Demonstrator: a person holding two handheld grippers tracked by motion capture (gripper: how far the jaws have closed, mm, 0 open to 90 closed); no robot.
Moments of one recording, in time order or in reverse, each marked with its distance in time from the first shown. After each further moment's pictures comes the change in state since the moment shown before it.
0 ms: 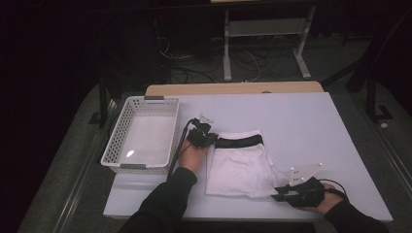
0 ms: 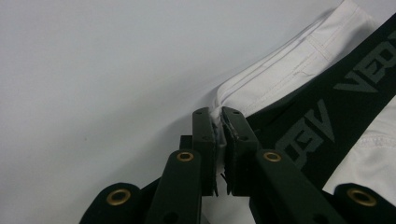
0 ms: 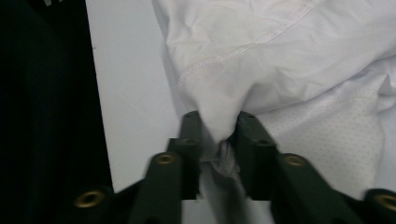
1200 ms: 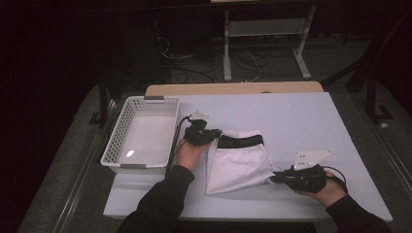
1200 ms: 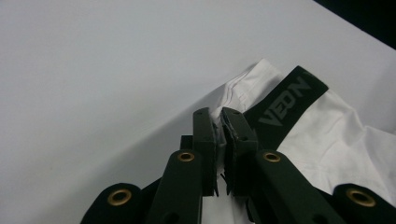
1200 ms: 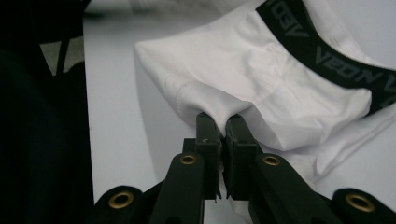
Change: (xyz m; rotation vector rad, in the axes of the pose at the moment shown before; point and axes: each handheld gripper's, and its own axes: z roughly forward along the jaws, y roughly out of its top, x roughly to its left) left arm -0.001 0.009 -0.031 -0.144 -0.195 -0.057; right arm -0.013 0.032 -0.024 -0.193 -0.035 0.009
